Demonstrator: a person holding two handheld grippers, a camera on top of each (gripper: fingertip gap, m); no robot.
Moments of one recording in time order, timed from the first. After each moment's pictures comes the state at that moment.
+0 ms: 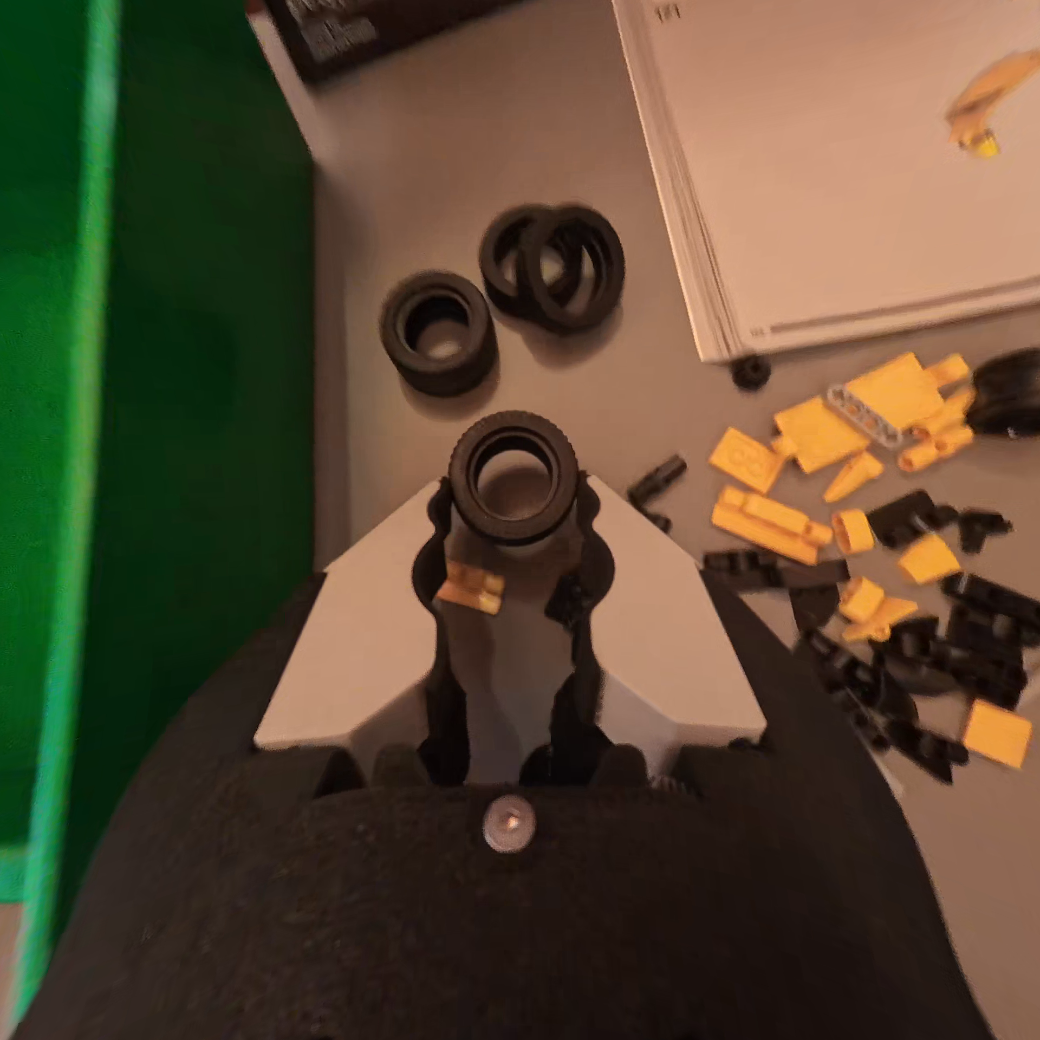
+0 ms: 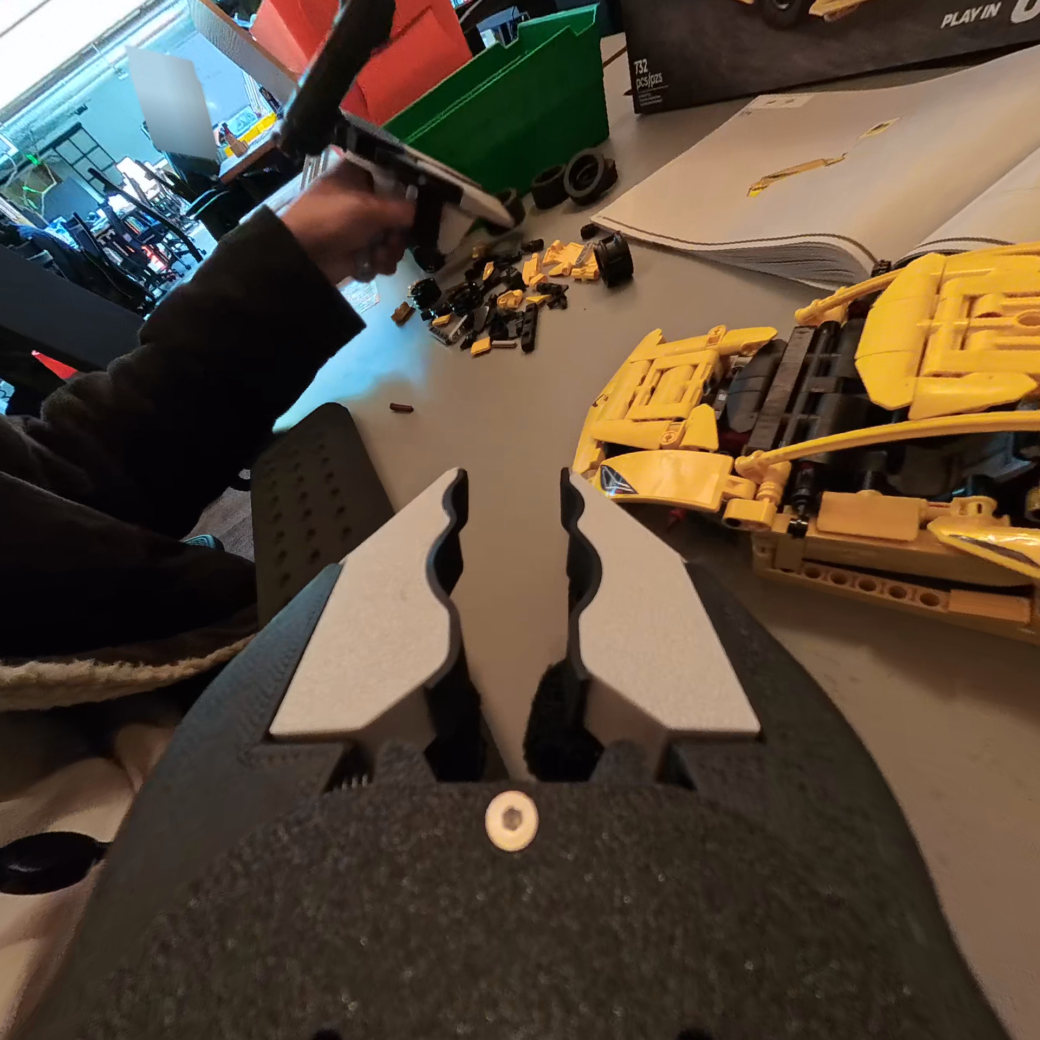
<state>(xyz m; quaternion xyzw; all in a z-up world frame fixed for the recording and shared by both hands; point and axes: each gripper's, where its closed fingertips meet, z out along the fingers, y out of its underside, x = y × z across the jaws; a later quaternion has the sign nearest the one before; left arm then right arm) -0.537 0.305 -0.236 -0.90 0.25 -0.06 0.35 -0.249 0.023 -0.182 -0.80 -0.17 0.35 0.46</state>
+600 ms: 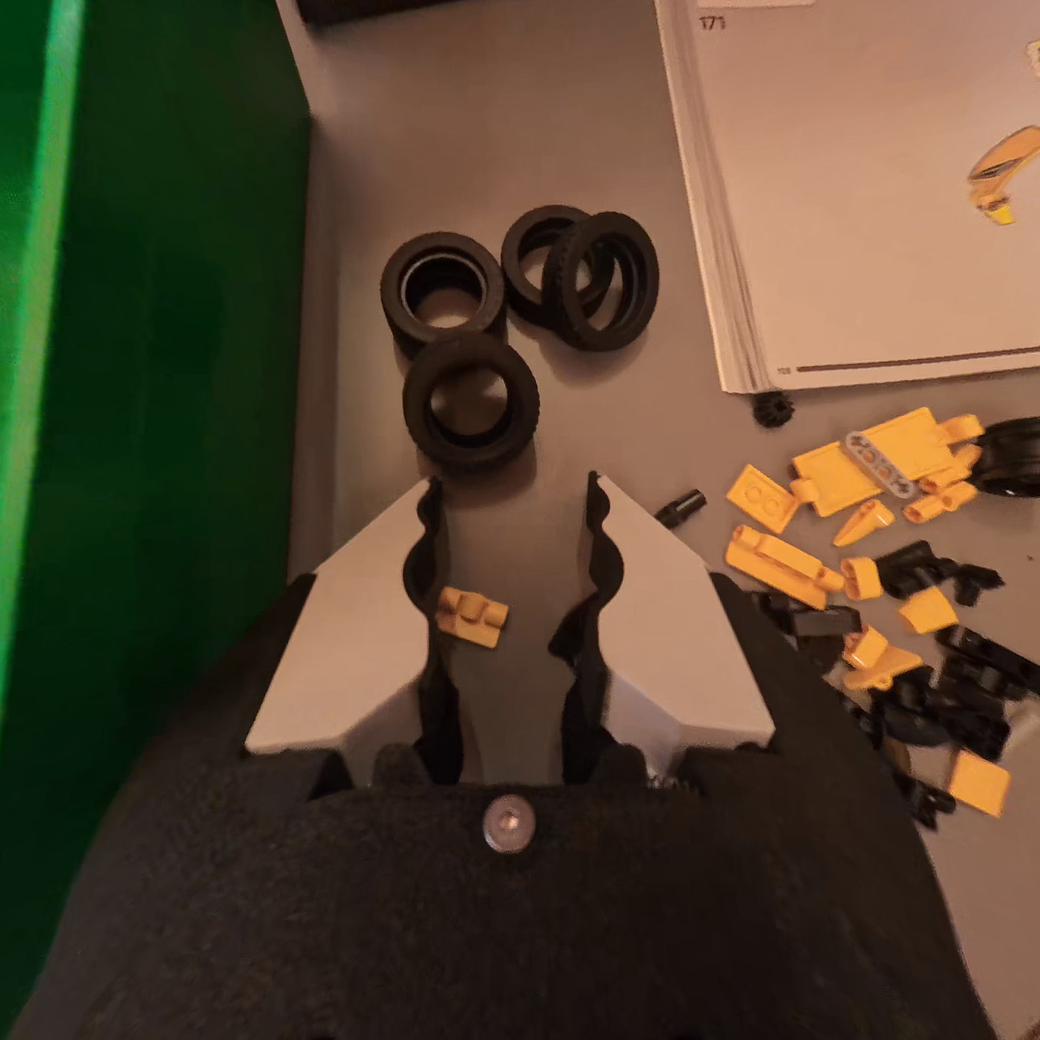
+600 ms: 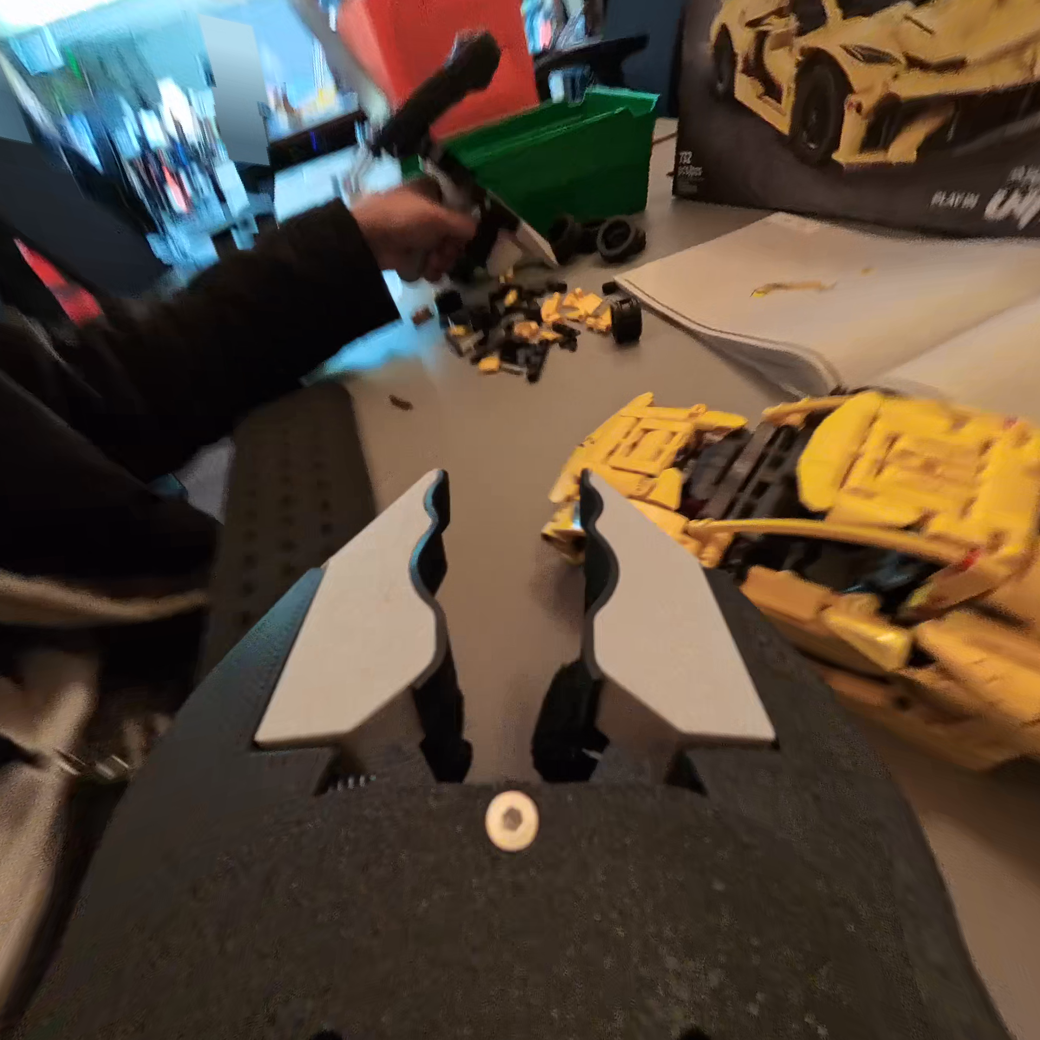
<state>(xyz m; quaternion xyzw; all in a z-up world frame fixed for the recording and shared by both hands) -0.536 0.320 -0.249 -0.91 0.21 -0.10 0.33 -0.237 0.025 -0.167 -0.75 -0.27 0.32 0.51</state>
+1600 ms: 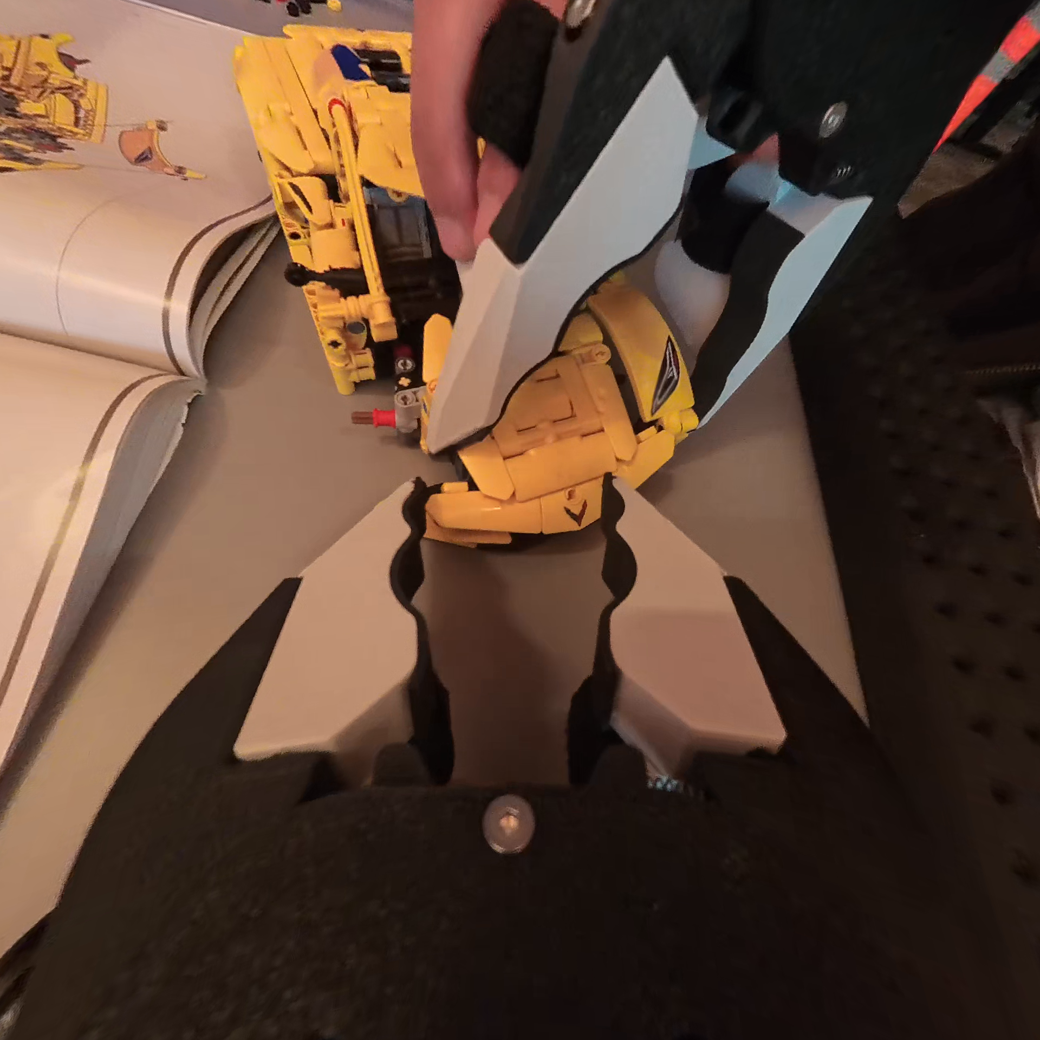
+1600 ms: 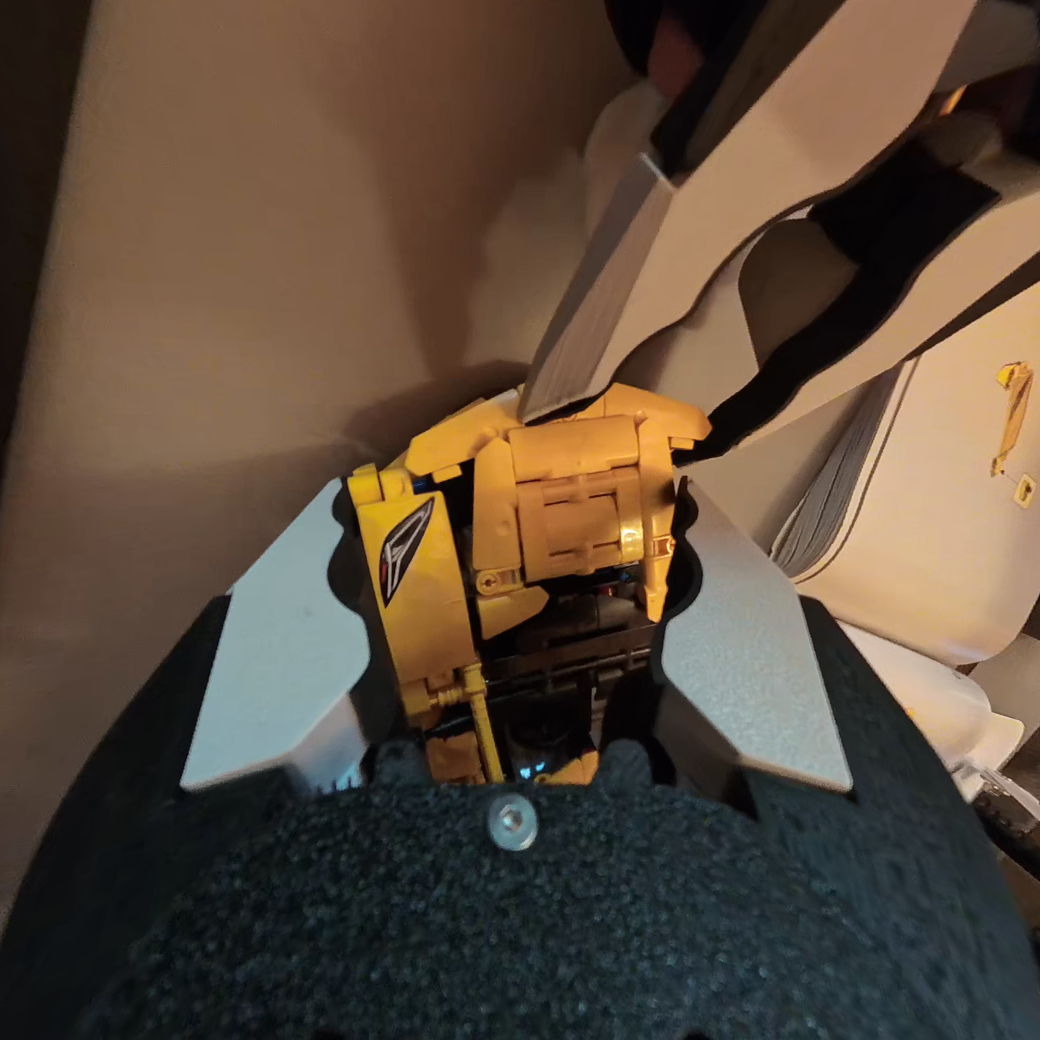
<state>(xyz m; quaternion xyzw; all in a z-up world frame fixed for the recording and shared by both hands) -0.260 0.111 -0.230 -0.58 0.65 -0.43 0.22 -0.251 0.088 -0.247 -0.64 -0.75 -0.01 0.17</state>
